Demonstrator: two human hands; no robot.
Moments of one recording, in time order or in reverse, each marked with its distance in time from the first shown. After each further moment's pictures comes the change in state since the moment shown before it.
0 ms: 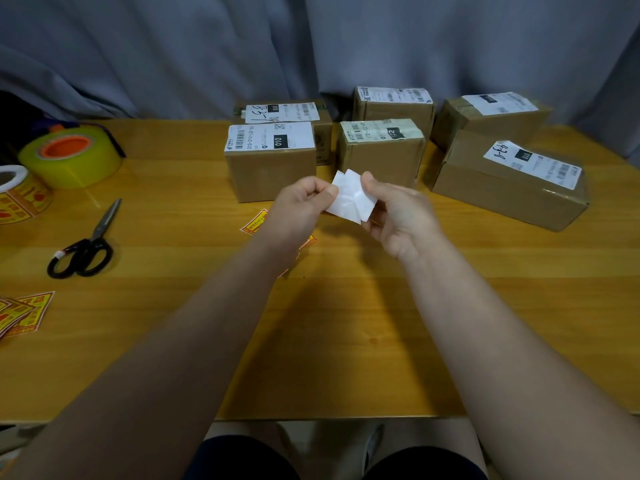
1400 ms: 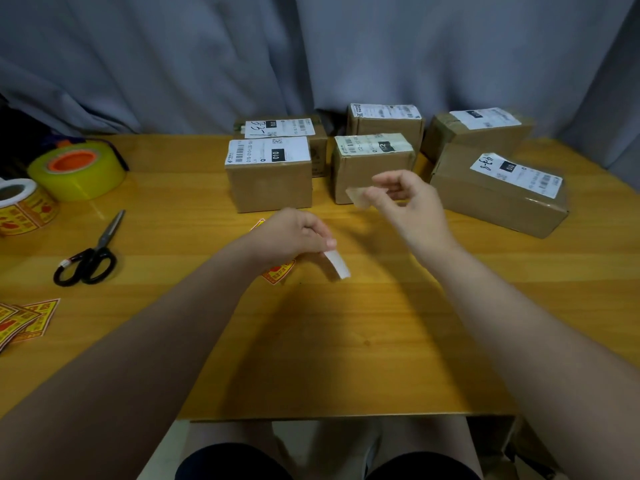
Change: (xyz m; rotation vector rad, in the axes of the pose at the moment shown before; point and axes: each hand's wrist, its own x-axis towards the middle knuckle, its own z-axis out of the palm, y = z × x) left_hand -0.003 -0.001 -0.022 0.385 -0.362 -0.128; right_hand 0.003 -0.010 -0.038 -0.689 -0.154 -0.719
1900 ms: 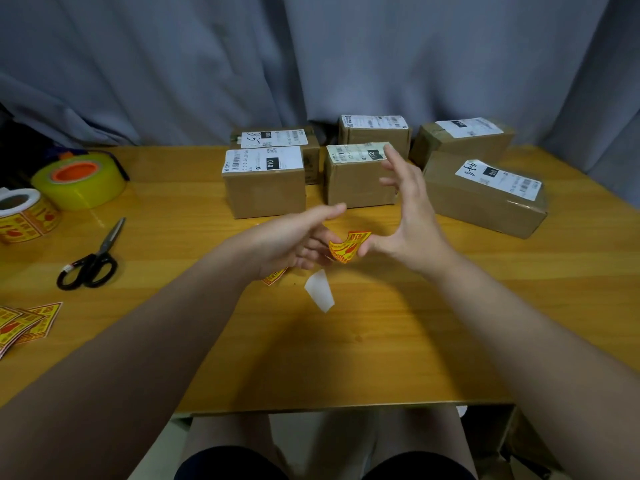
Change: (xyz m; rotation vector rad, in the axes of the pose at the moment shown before) left_hand -0.015 0.031 0.009 -0.273 -0.139 -0.221; right_hand -0.018 -0.005 -0.020 -0.198 -0.121 -0.340
